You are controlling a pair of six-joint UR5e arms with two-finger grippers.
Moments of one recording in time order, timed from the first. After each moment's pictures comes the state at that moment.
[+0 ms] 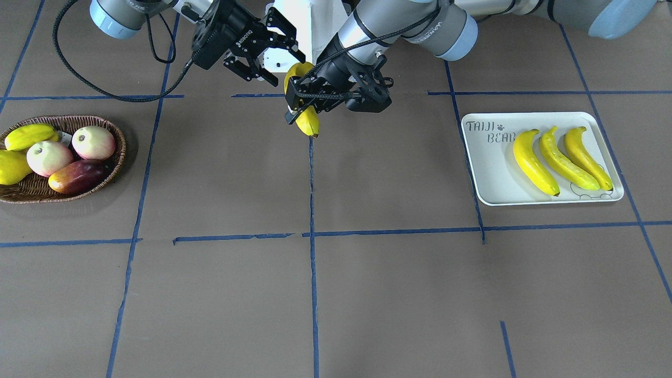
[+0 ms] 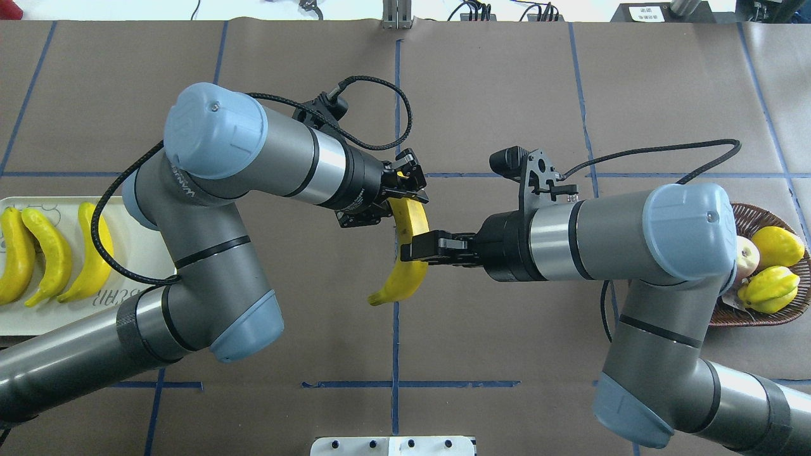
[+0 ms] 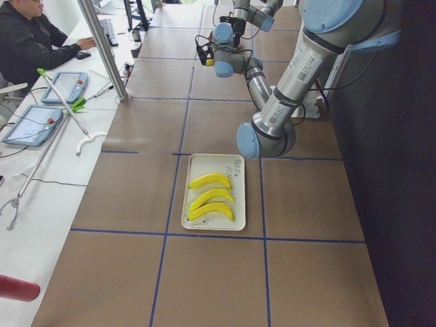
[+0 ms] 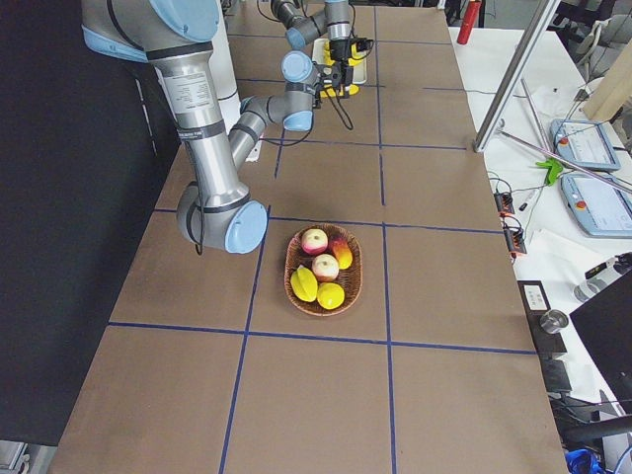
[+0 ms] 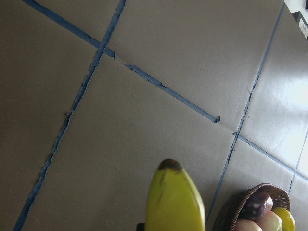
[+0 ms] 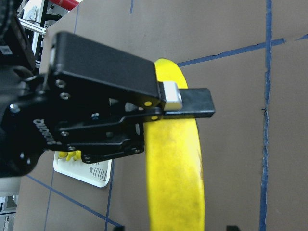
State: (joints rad) left arm -0.60 -2.27 -1.75 -2.09 -1.98 -1.85; right arm 0.50 -1.20 2.03 -0.84 1.90 1.46
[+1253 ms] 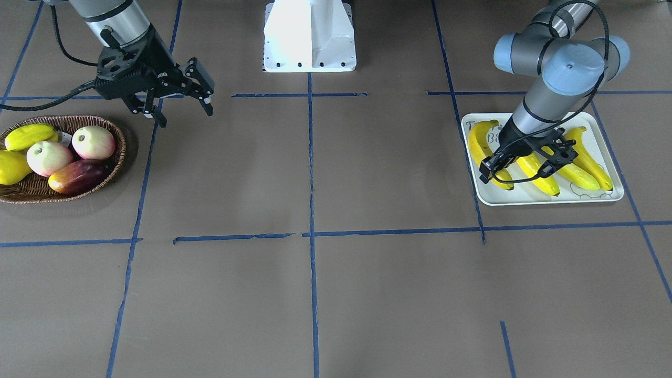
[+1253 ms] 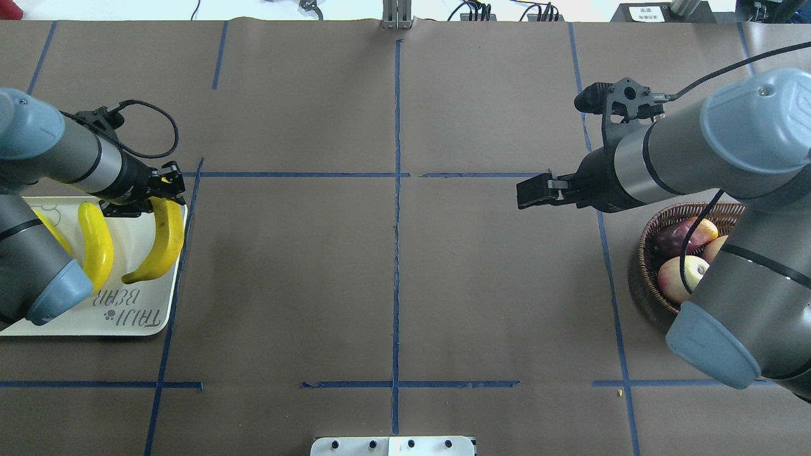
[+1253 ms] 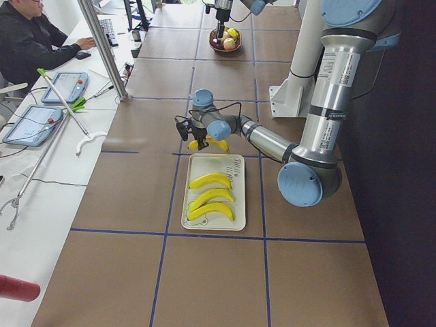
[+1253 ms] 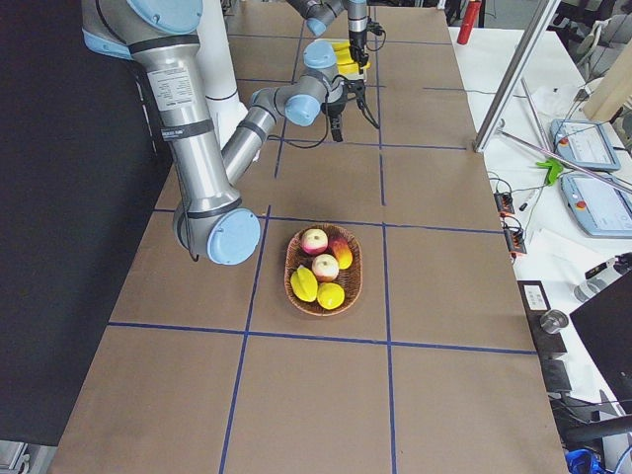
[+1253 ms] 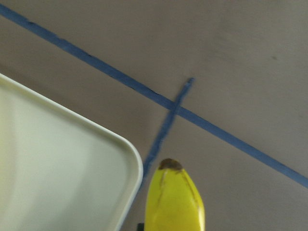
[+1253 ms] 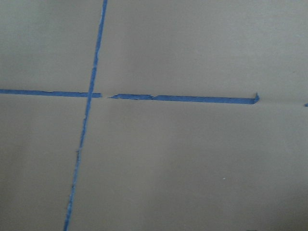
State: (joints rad) left arm -0.83 -1.73 -1.75 -1.96 -2.02 -1.52; right arm 0.75 -1.29 2.14 -1.48 1.97 1.02
